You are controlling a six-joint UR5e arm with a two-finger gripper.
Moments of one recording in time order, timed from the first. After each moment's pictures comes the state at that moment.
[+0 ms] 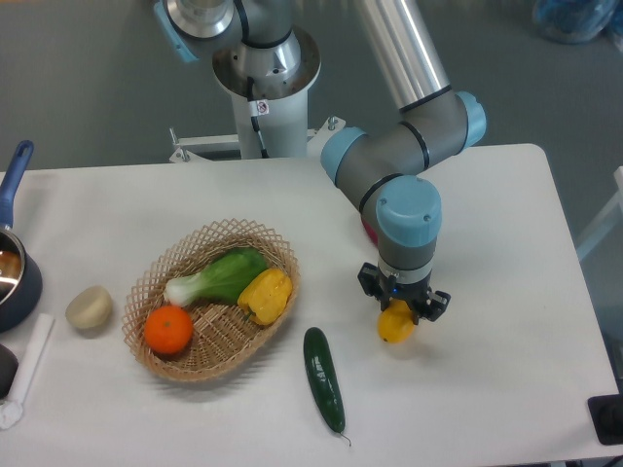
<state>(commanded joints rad) 2.55 -2.07 -1.67 -0.87 1.63 1.03</state>
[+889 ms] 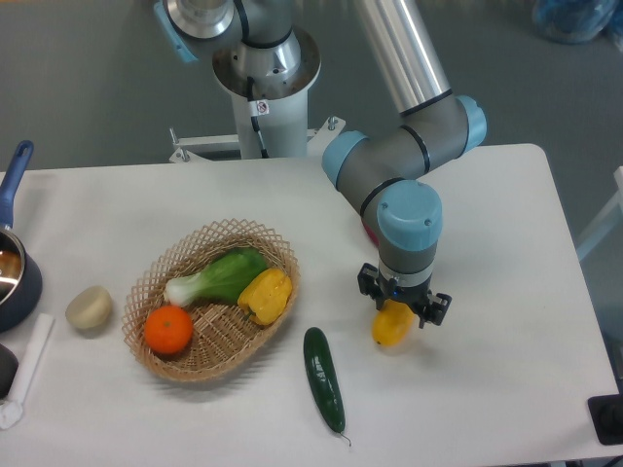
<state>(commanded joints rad) 2.55 -2.06 -1.65 -0.87 1.63 1.04</state>
